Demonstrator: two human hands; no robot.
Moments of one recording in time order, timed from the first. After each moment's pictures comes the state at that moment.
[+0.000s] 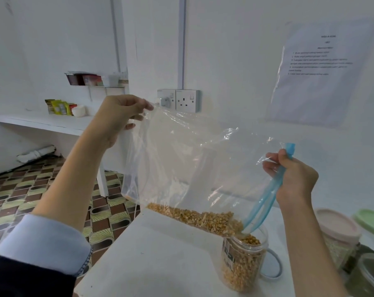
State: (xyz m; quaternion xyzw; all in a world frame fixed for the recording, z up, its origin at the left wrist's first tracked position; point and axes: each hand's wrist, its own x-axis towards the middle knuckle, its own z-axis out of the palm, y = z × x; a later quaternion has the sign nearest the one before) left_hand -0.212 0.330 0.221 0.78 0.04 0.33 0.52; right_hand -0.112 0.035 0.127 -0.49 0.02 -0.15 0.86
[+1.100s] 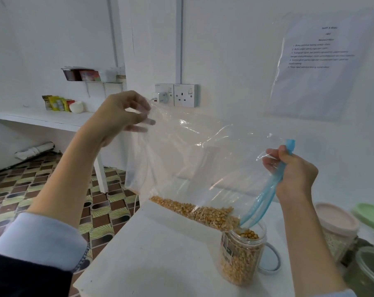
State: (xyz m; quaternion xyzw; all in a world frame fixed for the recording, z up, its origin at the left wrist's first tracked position) left_hand -0.215 0.333 0.217 0.82 0.01 0.28 0.50; right_hand -0.114 0.033 0.127 -0.49 0.04 -0.14 0.86
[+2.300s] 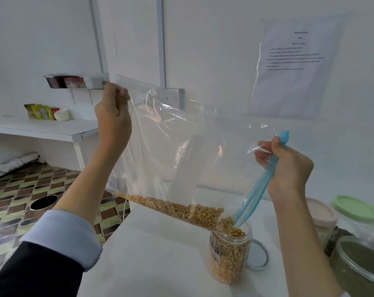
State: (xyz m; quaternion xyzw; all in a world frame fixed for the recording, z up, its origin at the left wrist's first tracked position) left_hand -0.166 0.307 0.196 0.70 -0.07 0.63 0.33; right_hand -0.134 0.022 0.142 -0.47 -0.01 -0.20 0.86
